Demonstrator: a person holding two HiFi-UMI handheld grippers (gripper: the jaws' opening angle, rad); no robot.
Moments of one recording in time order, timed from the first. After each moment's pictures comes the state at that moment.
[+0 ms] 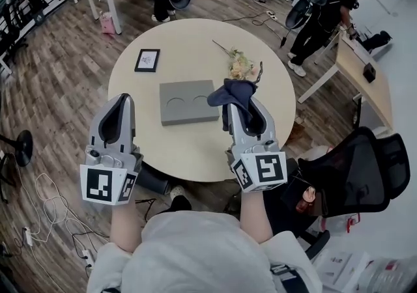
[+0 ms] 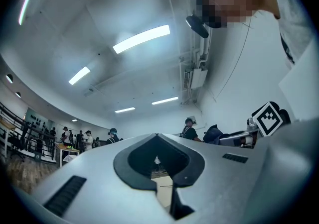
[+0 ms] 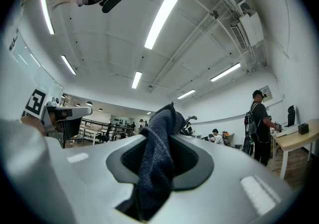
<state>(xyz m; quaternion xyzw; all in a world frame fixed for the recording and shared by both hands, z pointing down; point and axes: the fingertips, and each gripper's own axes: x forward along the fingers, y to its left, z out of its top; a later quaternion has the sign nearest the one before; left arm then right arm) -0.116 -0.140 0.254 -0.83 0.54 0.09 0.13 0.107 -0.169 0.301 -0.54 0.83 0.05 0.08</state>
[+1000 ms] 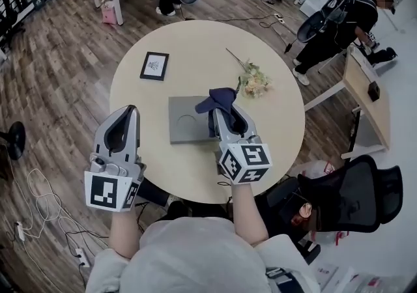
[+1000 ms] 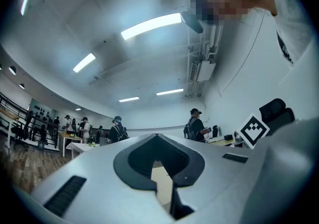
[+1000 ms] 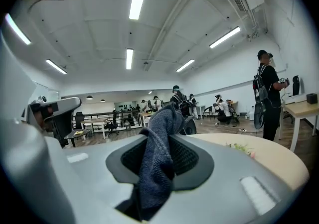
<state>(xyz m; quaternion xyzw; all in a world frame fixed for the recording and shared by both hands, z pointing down) -0.162 -0.231 0.299 -0.83 0.55 0.06 0.08 0.036 -0.298 0.392 -0.52 0.85 -0.10 0.01</state>
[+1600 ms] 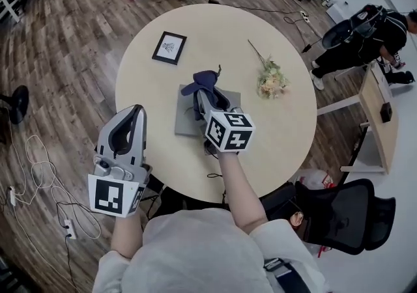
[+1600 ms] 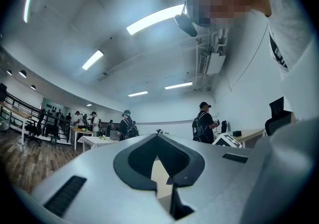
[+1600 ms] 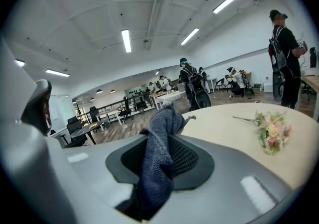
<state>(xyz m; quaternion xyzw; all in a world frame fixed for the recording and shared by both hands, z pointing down) -0.168 -0.237 0.328 -0.80 0.60 0.04 0.04 -0.045 -0.373 0.487 -0.44 0.87 -0.22 -0.07</state>
